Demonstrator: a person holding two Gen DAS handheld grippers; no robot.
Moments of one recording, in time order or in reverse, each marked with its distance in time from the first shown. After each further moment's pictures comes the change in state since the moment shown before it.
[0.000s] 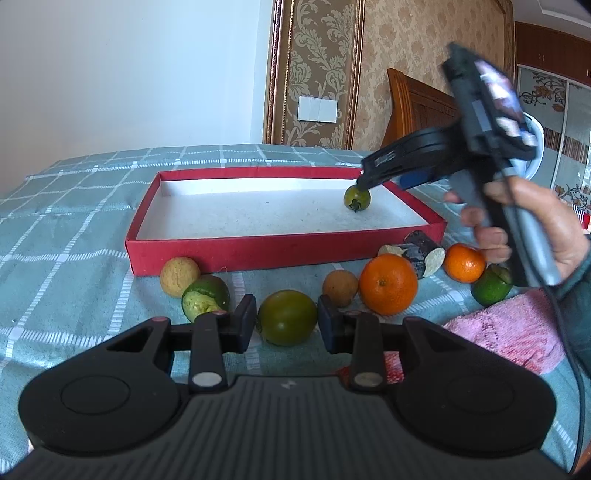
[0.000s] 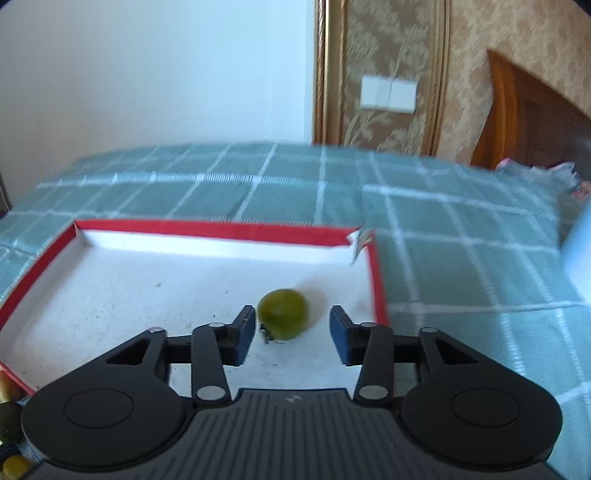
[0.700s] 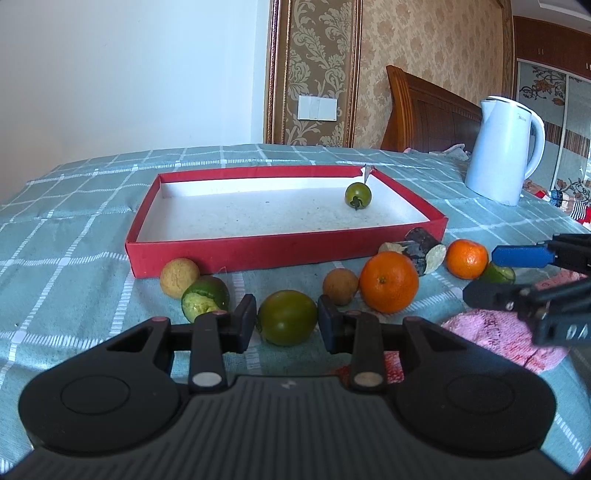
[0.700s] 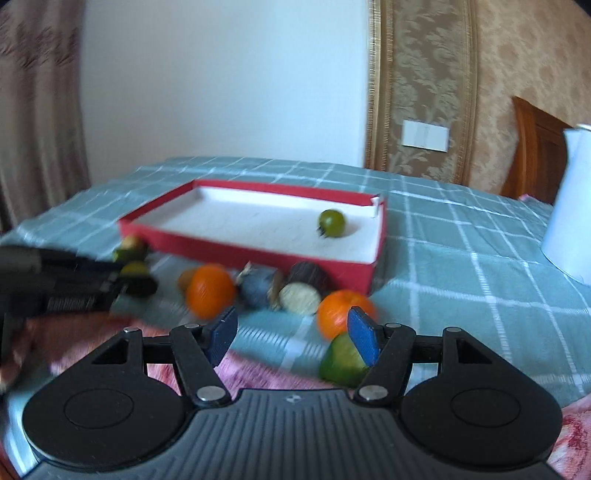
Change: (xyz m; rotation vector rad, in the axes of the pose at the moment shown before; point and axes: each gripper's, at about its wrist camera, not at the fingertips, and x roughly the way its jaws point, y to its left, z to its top) left arm 0.000 -0.003 0.000 0.016 0.003 0.013; right arm -0.131 -0.005 -0.124 -0.167 -0.119 0.189
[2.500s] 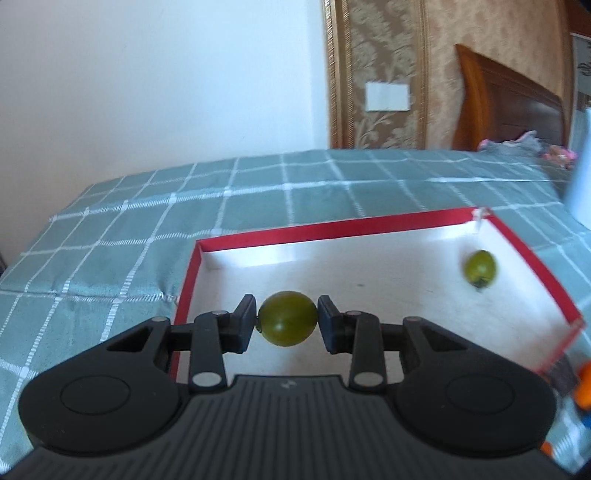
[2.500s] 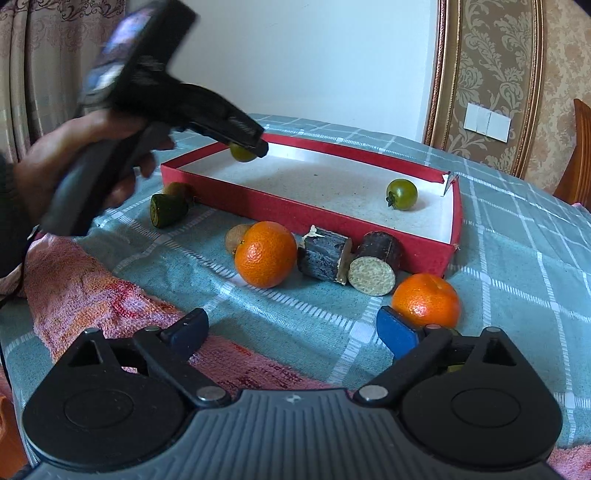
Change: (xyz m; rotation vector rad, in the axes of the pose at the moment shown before) left arm 0.119 0.043 0.104 -0.002 0.096 0.220; right arm 0.032 0.019 -0.002 -0.085 0.116 0.146
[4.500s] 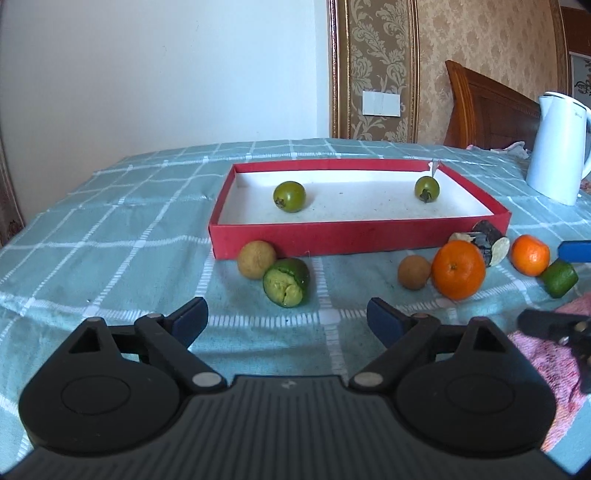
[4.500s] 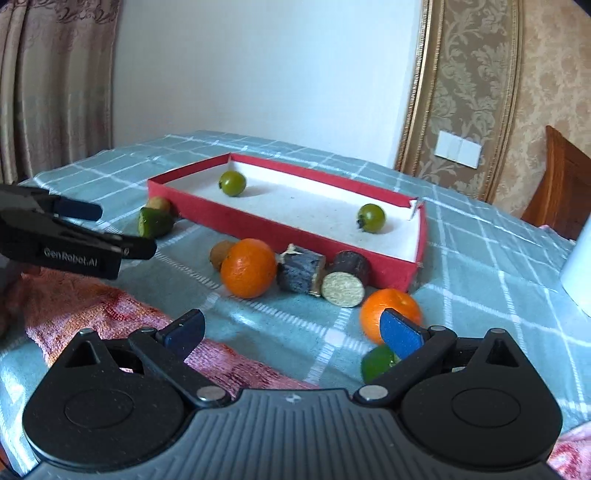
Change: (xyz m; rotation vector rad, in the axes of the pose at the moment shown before) left arm -0.123 0.000 -0.126 -0.046 -0.073 -0.010; right arm -0.031 0.007 -0.007 -0.016 -0.087 -0.132
